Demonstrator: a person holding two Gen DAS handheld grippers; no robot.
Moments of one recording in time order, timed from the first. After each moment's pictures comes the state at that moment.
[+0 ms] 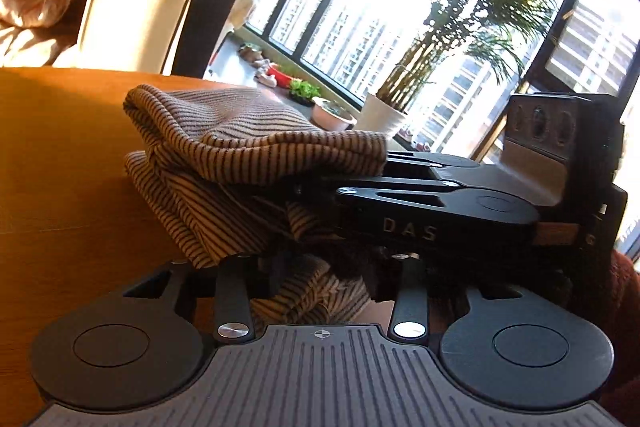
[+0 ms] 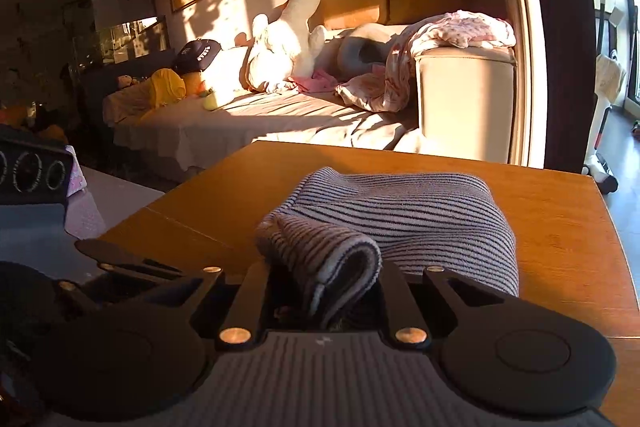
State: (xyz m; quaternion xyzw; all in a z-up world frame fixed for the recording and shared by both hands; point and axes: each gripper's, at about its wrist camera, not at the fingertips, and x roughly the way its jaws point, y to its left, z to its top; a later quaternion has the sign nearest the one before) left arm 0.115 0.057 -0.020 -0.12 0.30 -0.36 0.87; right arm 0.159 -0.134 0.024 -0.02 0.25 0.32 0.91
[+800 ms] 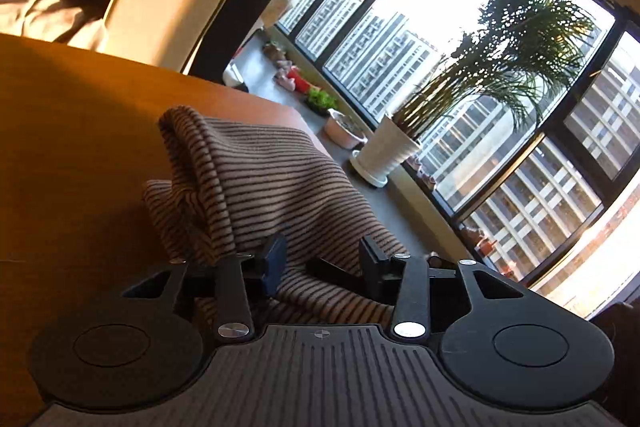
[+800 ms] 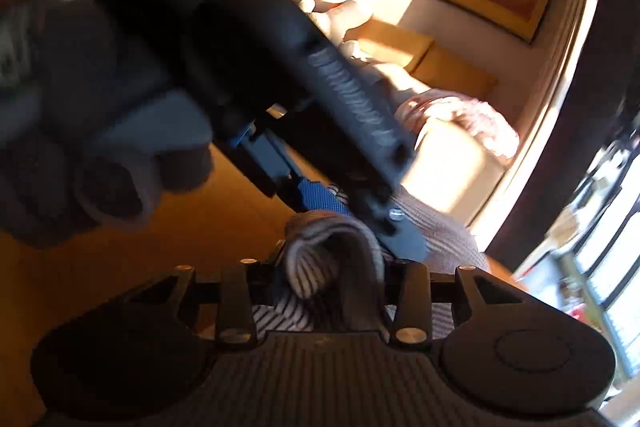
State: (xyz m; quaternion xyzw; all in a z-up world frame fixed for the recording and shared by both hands) left arm 0.170 0.064 -0.010 -0.23 0.33 -0.33 0.85; right arm 0.073 -0.089 0.004 -0.25 0.15 0.30 0.91
